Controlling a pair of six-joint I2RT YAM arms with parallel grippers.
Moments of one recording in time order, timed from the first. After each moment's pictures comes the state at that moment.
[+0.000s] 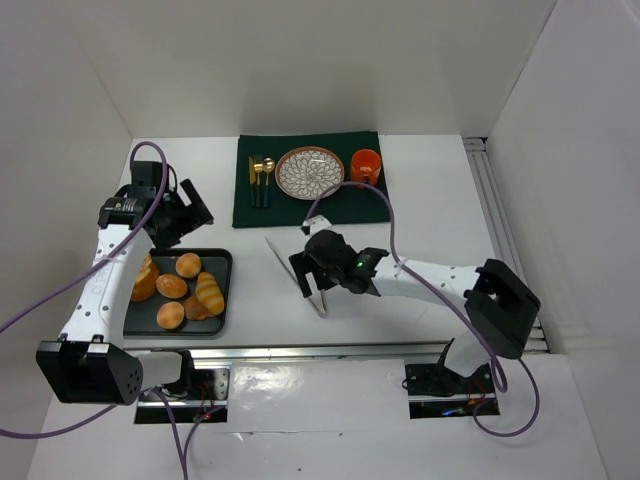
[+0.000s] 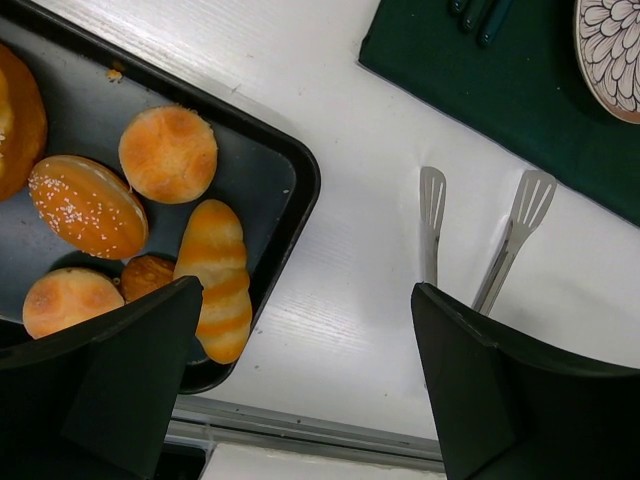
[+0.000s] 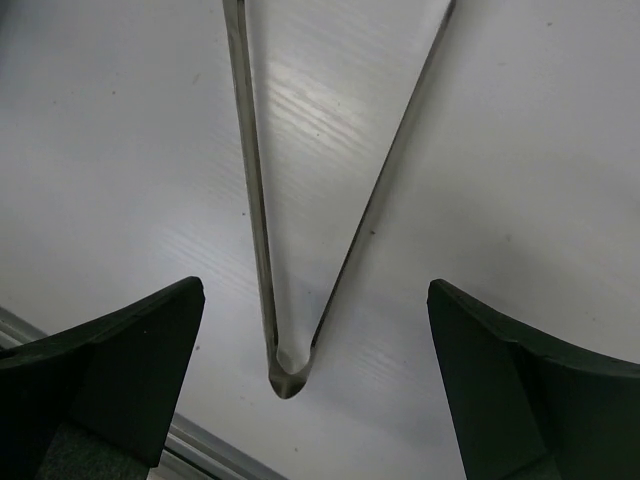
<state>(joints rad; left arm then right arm) 0.01 1.24 1.27 -0.97 -0.04 -0.58 0.95 1.53 0.97 -0.28 0.23 0.42</state>
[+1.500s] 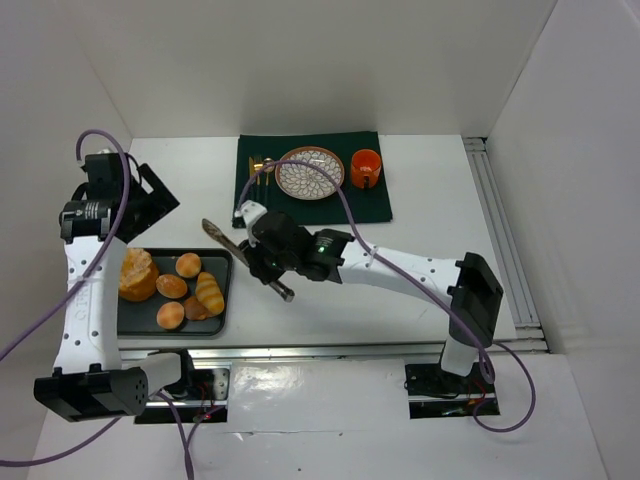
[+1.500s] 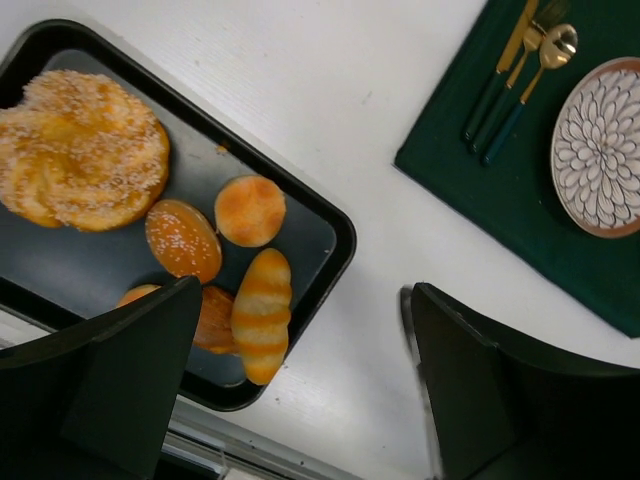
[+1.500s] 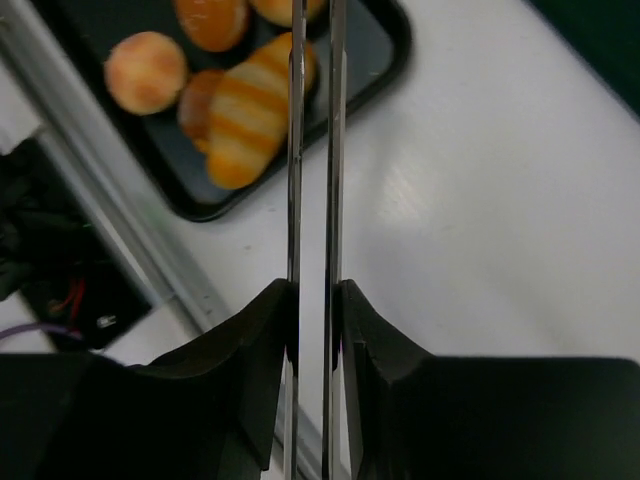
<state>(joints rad) 0.13 1.17 1.43 -1.06 -0.14 -0.56 1.11 1.72 1.47 -0.42 0.08 0.26</state>
